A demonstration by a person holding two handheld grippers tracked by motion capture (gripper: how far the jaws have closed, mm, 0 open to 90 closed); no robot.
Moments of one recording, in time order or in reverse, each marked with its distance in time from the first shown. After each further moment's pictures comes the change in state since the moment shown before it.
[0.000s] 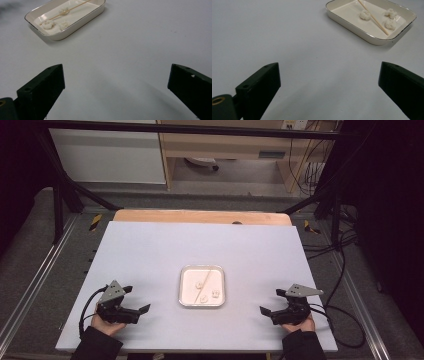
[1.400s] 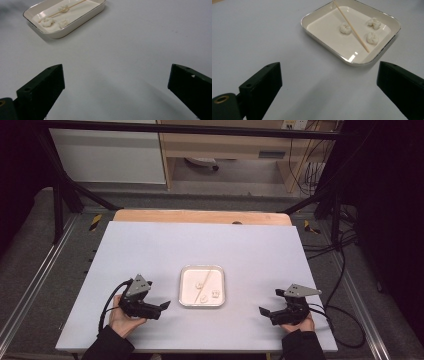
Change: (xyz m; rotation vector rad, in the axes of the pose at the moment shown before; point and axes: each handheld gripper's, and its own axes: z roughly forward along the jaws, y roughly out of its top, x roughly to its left) left arm -0.043 0.049 0.029 0.066 -0.012 0.071; right arm 0.002 0.001 0.002 0.016 -0.007 -0.016
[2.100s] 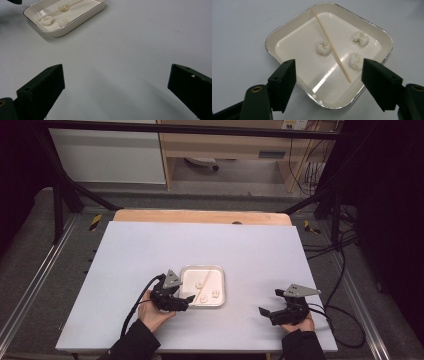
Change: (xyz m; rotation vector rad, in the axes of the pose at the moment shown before) left arm -0.038 0.039 0.056 0.069 -0.018 0.009; right arm 0.000 0.000 0.001 0.006 0.005 0.000
